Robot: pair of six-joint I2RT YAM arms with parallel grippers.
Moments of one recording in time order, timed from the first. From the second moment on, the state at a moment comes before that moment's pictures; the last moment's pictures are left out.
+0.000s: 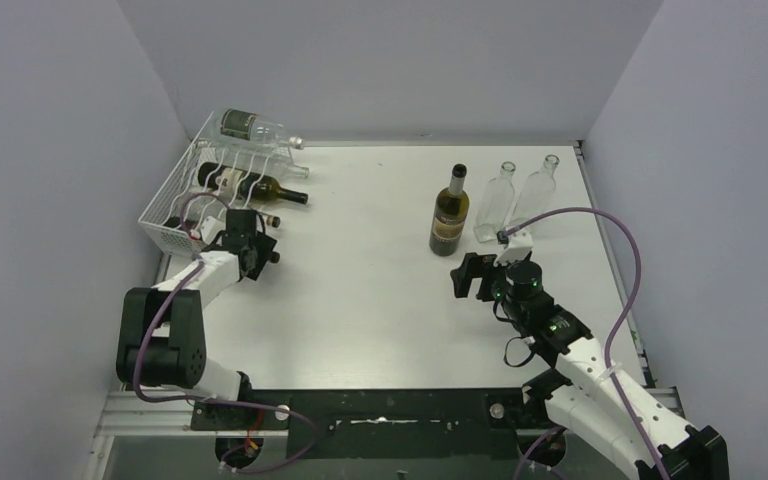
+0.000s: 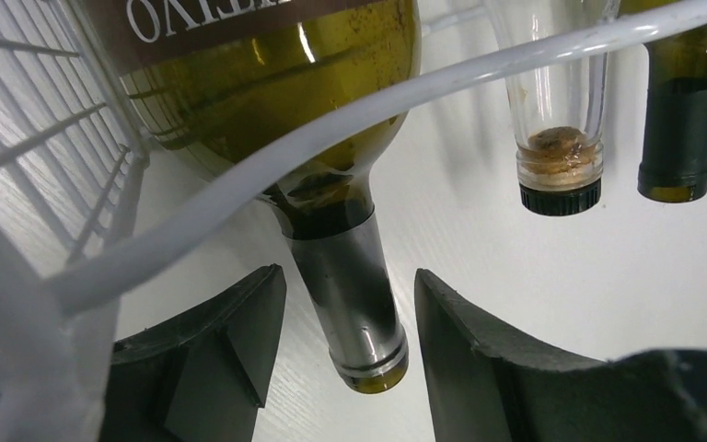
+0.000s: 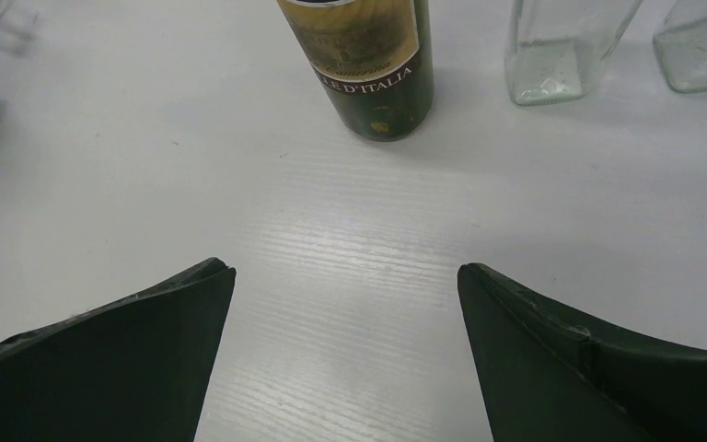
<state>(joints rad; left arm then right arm) -0.07 1.49 0.76 -0.21 -0.27 -1.13 0.50 0.73 0.44 -0.15 0.14 0.34</state>
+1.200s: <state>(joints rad) -0.07 1.45 0.73 -0.18 -0.20 -1.16 0.50 0.74 0.44 -0.15 0.14 0.34</state>
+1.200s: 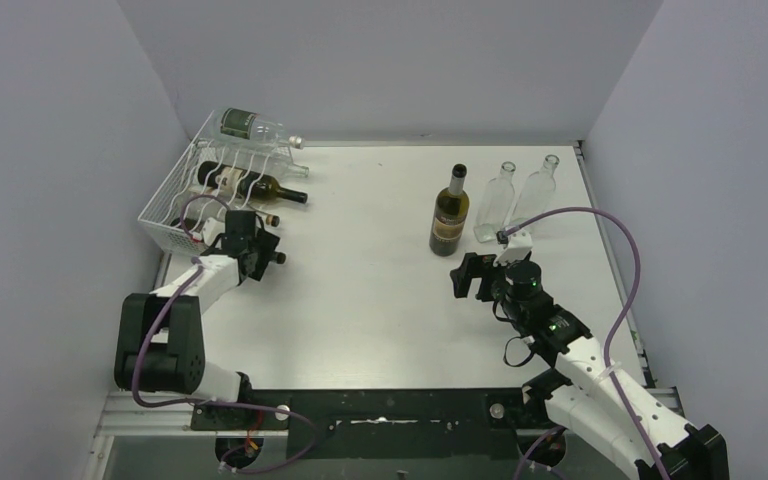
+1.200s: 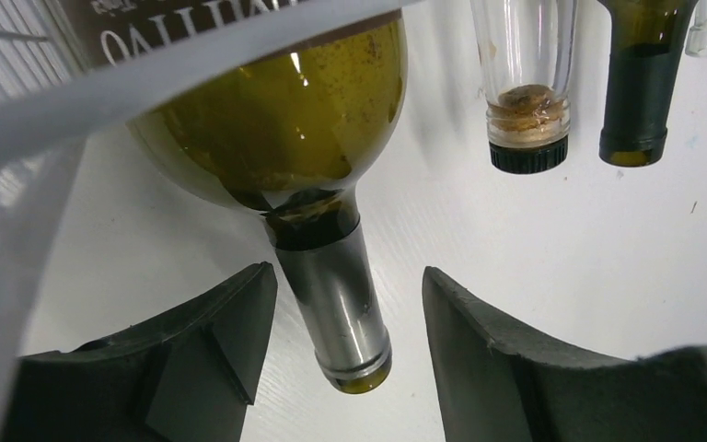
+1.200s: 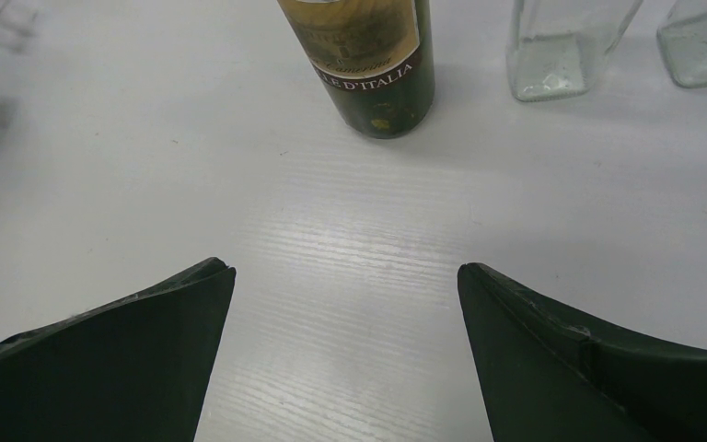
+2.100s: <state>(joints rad) -0.09 1.30 0.64 -0.16 -0.06 -1.22 0.50 0.75 0.44 -0.15 0.14 0.34</state>
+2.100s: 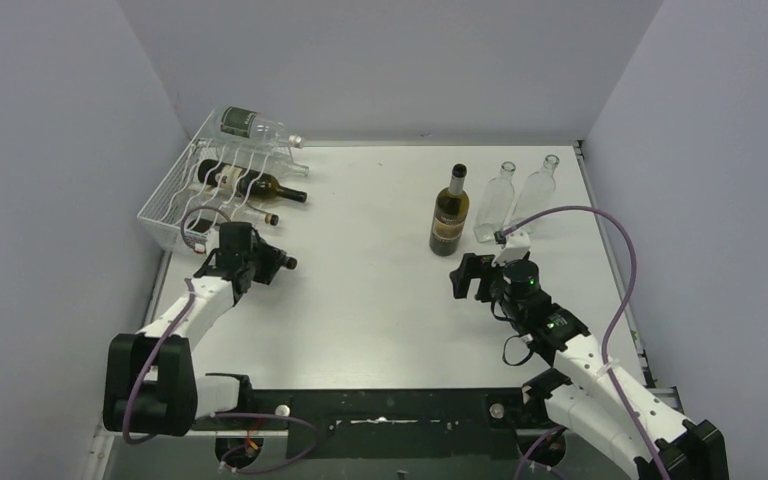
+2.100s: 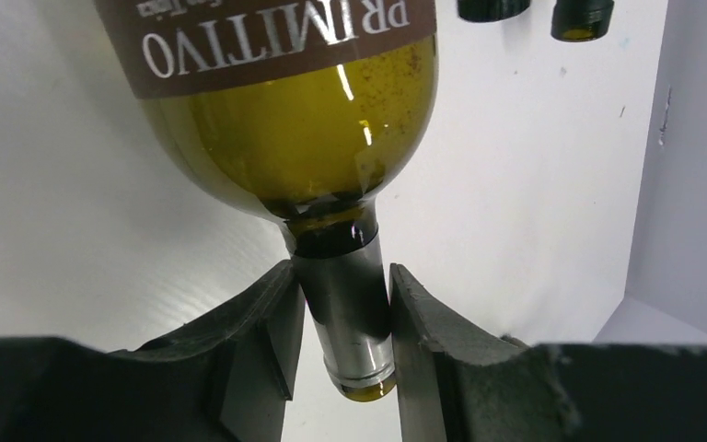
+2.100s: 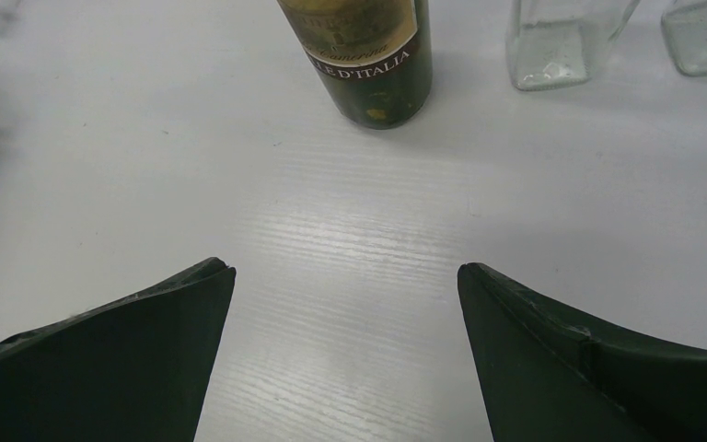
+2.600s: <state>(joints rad) -0.10 1.02 0.55 -0.31 0.04 -1.31 0.52 0.81 0.44 -0.09 0.07 0.26</state>
